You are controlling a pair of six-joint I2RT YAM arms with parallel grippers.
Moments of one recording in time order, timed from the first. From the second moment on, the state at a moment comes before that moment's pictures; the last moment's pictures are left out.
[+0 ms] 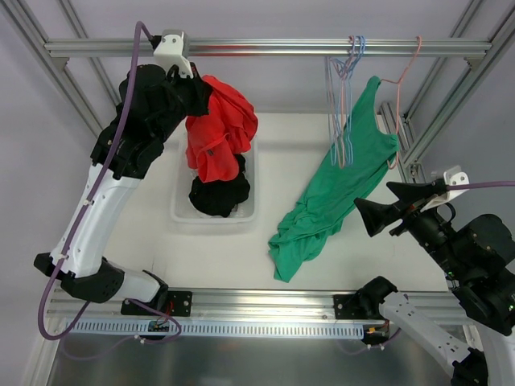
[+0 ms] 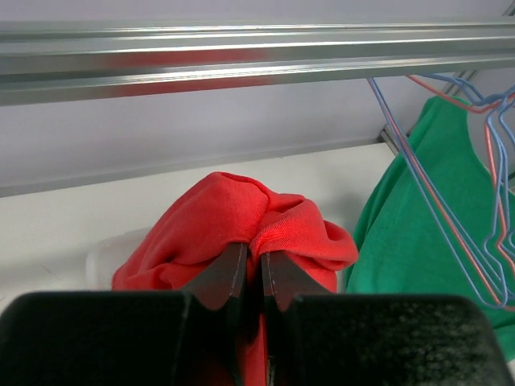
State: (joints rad) left arm -0.55 1.39 1.94 -0.65 -0.21 -0.20; right arm 0.61 0.50 1.28 -0.79 0.07 0.13
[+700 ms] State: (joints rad) left arm -0.34 1.71 1.56 -0.58 -0.14 -0.39; right arm 0.61 0.50 1.19 -0.76 0.04 0.14
